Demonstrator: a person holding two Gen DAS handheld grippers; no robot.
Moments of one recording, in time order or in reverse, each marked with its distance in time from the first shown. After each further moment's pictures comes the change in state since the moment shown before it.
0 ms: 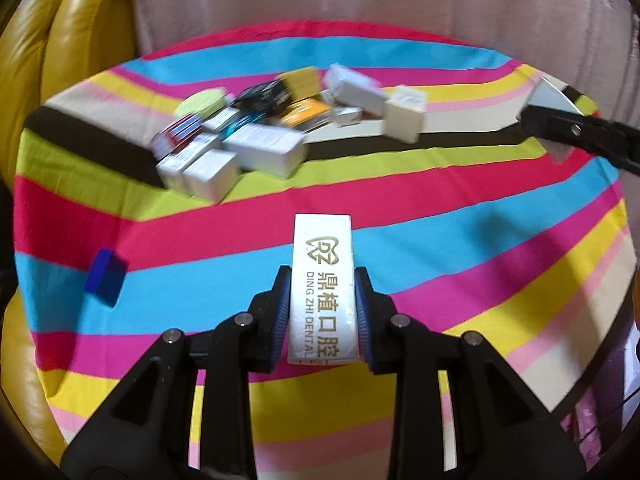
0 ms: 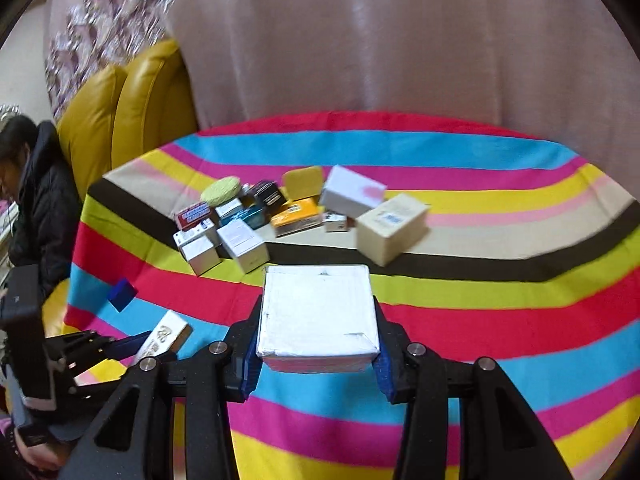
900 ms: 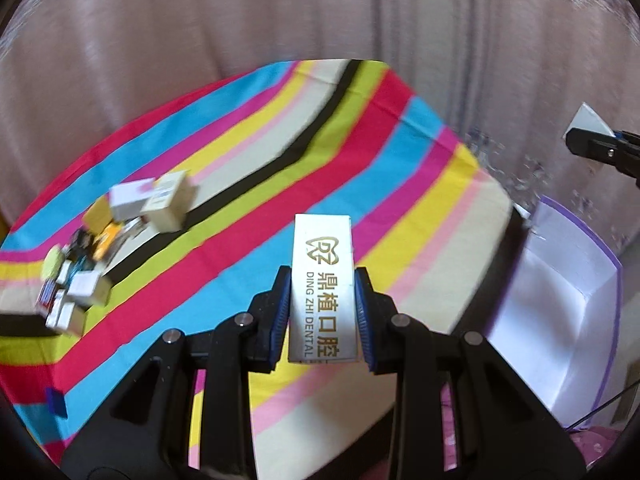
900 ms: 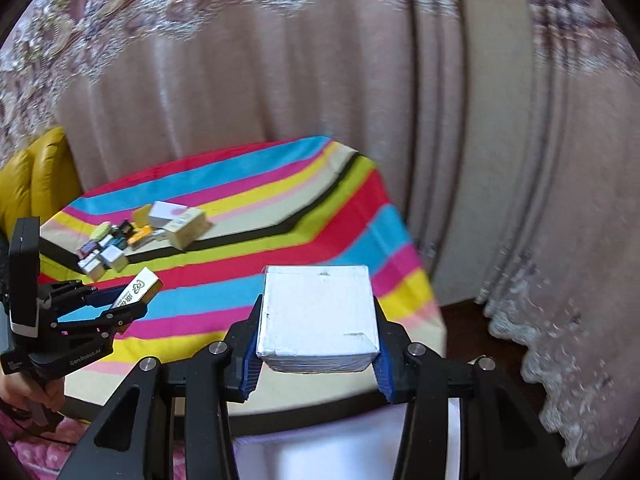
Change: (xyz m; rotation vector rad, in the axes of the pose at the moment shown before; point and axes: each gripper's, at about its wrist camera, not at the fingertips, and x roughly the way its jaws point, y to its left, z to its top) left arm -0.068 -0.236 0.020 0.464 -0.058 -0.315; right arm -0.257 -0.164 -0.108 0.250 -0.093 -0.424
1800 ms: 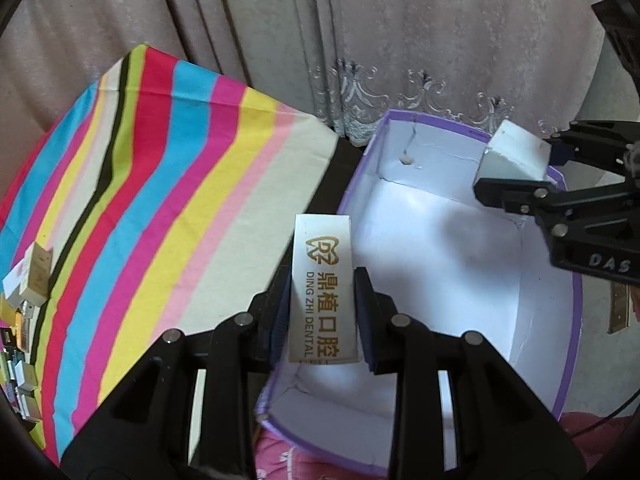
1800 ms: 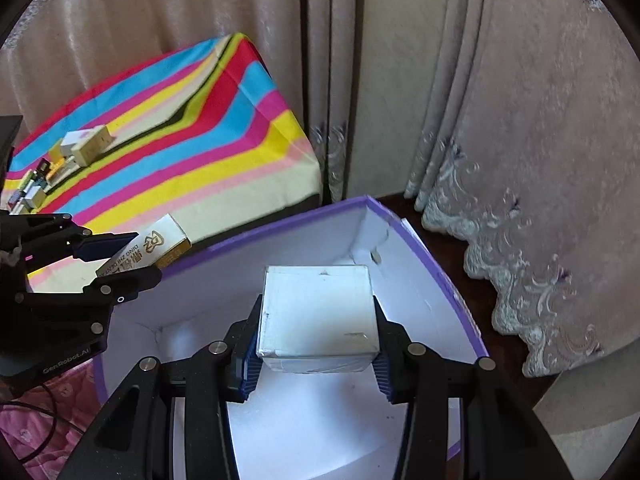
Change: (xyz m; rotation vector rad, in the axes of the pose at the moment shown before) left arm 0.054 -0.185 -0.009 0.324 0.150 -0.257; right arm 0.000 -0.095 -0.120 0.109 0.301 -0.219
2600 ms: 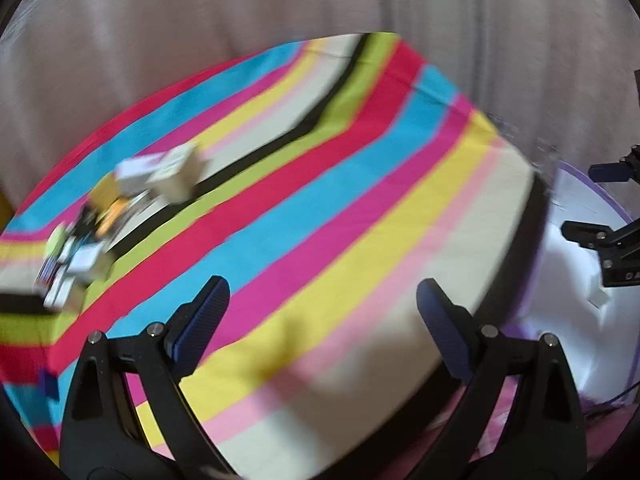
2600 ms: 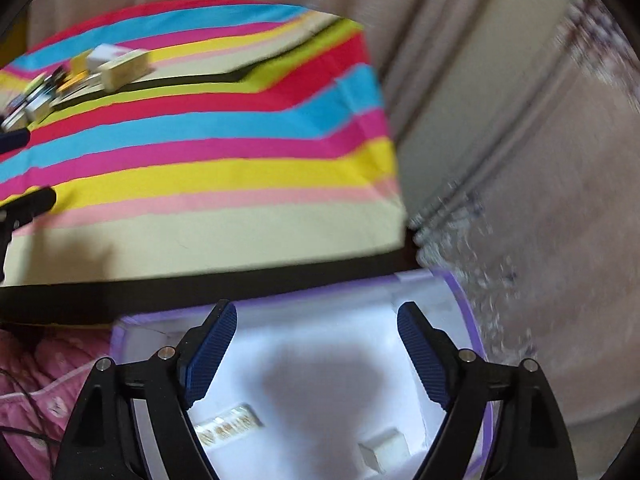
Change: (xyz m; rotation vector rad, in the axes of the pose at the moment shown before) left arm -0.086 0.174 -0.122 -0.374 -0.132 0.346; right arm 0.021 0.135 0.043 -0.348 0.039 -0.107
